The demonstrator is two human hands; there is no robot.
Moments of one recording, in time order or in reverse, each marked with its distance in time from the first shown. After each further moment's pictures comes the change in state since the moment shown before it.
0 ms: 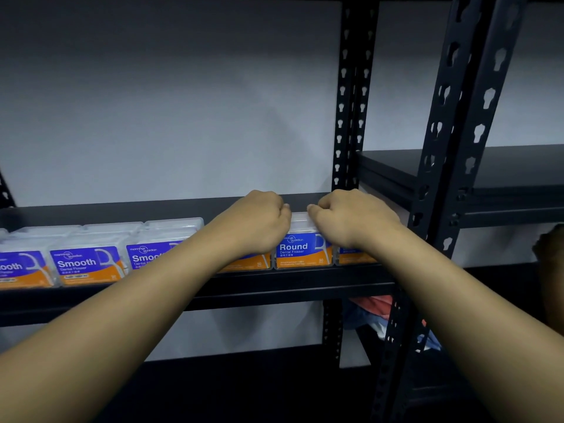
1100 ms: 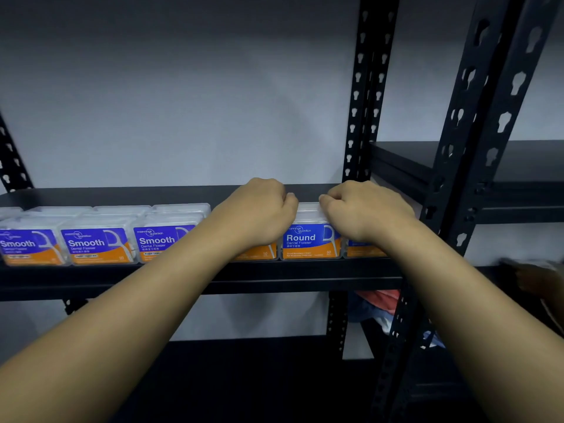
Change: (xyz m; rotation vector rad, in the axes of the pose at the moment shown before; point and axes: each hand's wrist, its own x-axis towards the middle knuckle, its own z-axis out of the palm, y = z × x) left_hand -0.009 0.002 0.001 0.053 0.111 -0.073; right_hand -0.003 0.005 0.001 -0.023 0.036 -0.047
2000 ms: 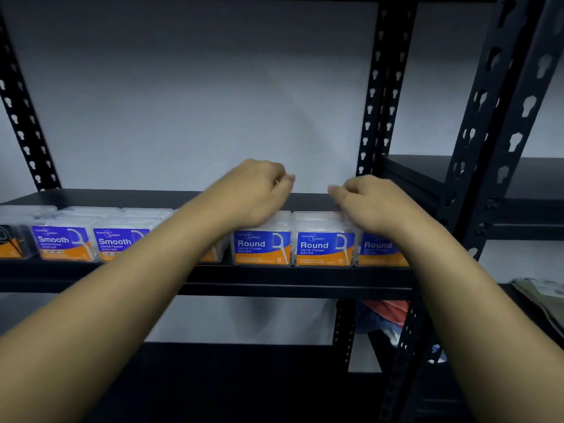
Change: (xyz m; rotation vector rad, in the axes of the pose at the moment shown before) left_hand -0.004 -0.021 -0.041 -0.012 0.125 0.118; right_hand 0.005 -0.008 -0.015 0.214 0.021 0.038
